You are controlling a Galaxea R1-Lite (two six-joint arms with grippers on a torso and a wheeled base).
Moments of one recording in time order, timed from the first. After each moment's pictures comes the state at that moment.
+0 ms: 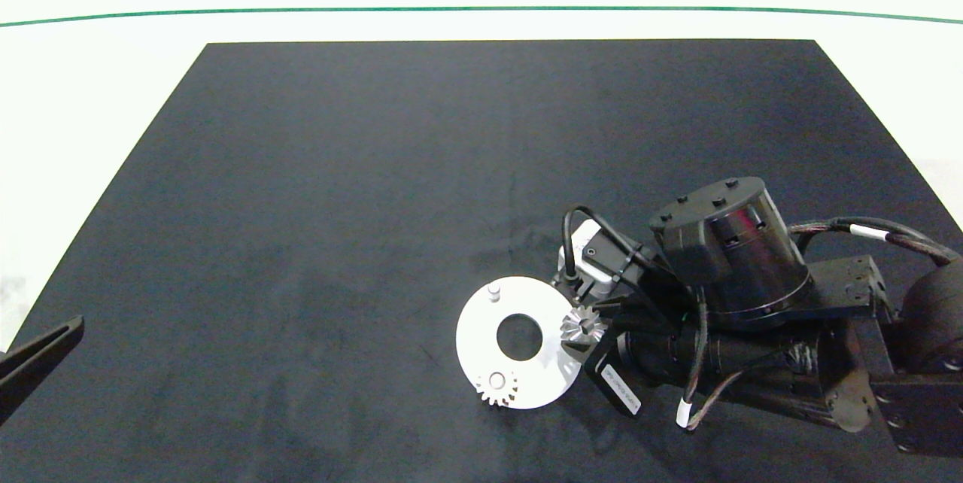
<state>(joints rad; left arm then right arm) -0.41 0.68 -0.66 0.10 0.37 0.27 0.82 1.67 -1.03 0.05 -0.24 -0.21</state>
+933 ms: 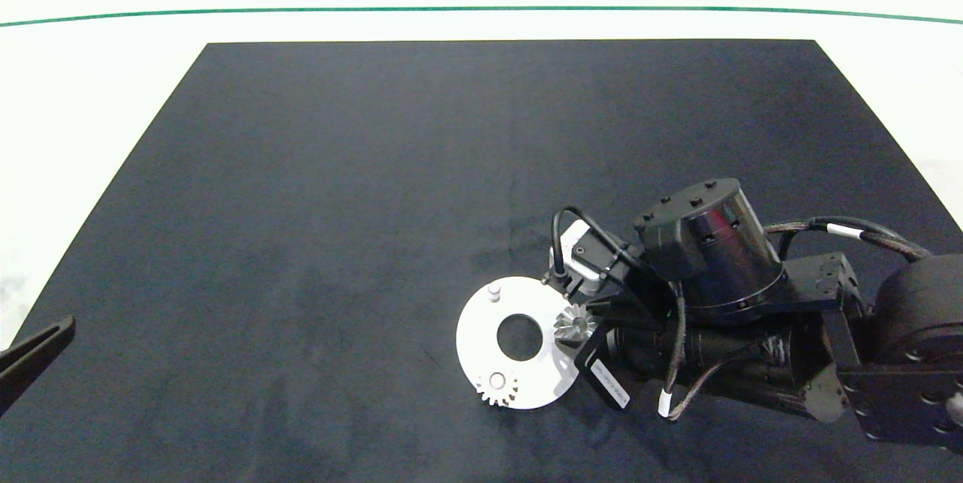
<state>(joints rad) -0.41 0.67 -0.66 0.10 0.37 0.27 0.81 1.70 -1.05 0.04 -0.24 -0.21</state>
